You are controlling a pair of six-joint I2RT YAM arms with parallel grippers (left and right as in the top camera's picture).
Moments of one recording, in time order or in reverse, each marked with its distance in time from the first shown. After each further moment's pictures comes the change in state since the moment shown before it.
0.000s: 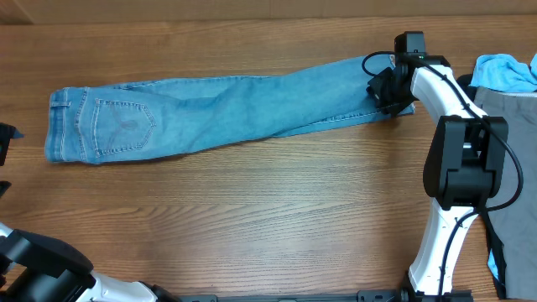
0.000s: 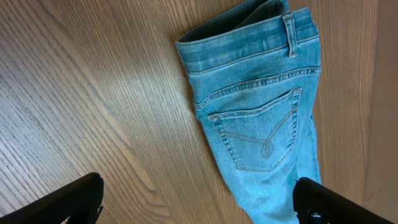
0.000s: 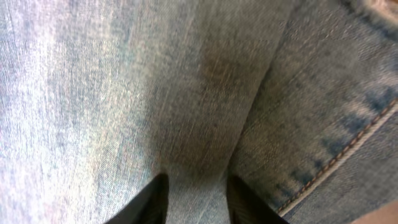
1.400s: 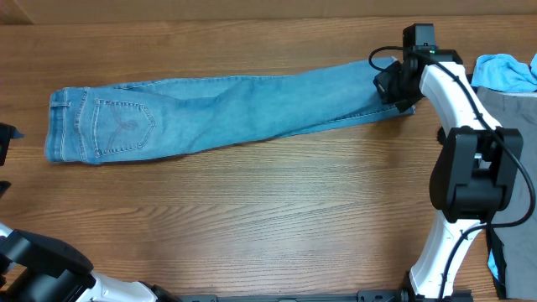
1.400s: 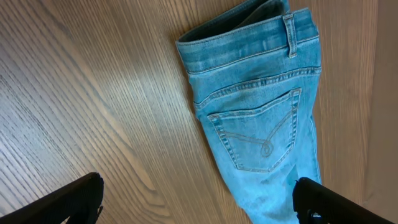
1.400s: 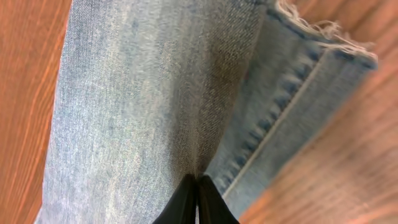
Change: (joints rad) left arm 0.000 0.000 0.000 0.000 0.000 0.000; right arm -0.002 -0.116 -0.008 -0.102 0.033 0.000
